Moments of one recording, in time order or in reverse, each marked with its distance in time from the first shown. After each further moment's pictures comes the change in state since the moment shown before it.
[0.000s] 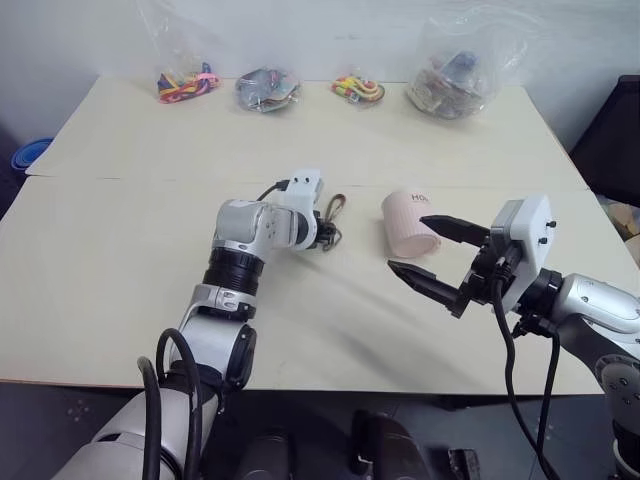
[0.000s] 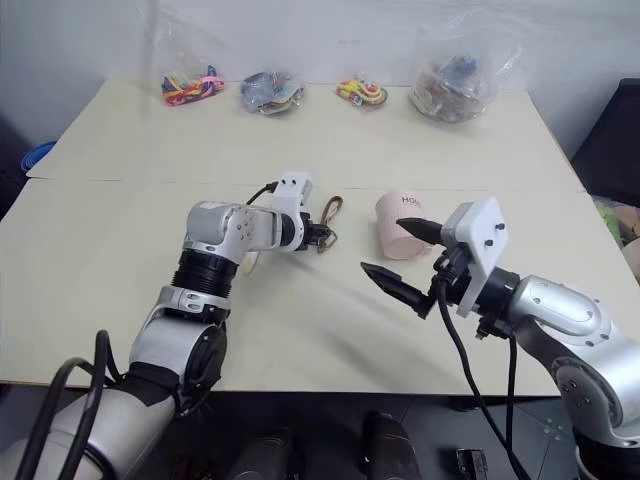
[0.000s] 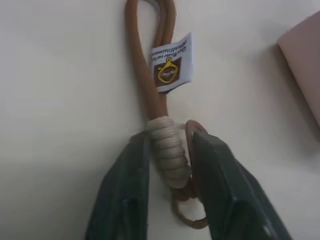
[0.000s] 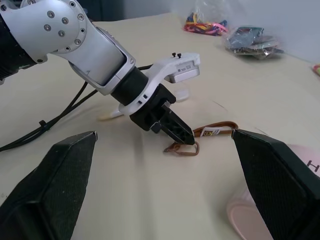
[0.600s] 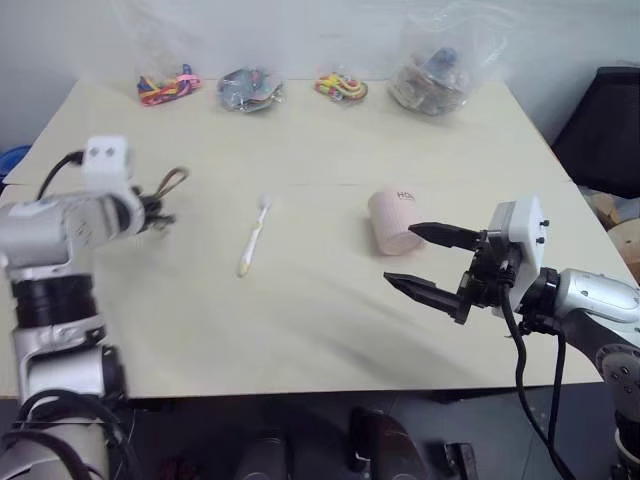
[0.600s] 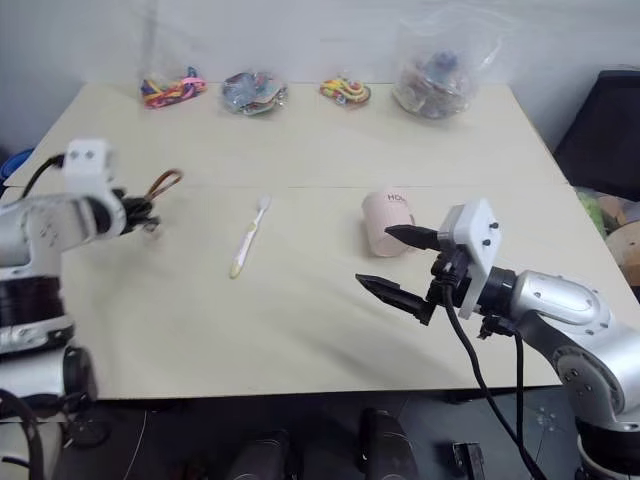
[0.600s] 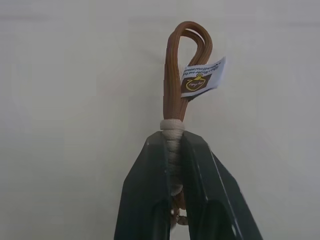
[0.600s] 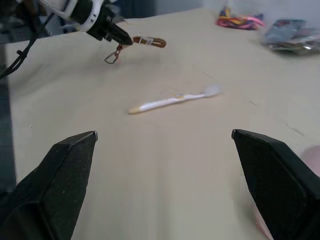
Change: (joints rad) left arm 0.346 0.674 0.240 -0.369 0.045 0.083 -0.104; right arm -0.073 -0.037 0.048 0.071 0.068 0.007 0.184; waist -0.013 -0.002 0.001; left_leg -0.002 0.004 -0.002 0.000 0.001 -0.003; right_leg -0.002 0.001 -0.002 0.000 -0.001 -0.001
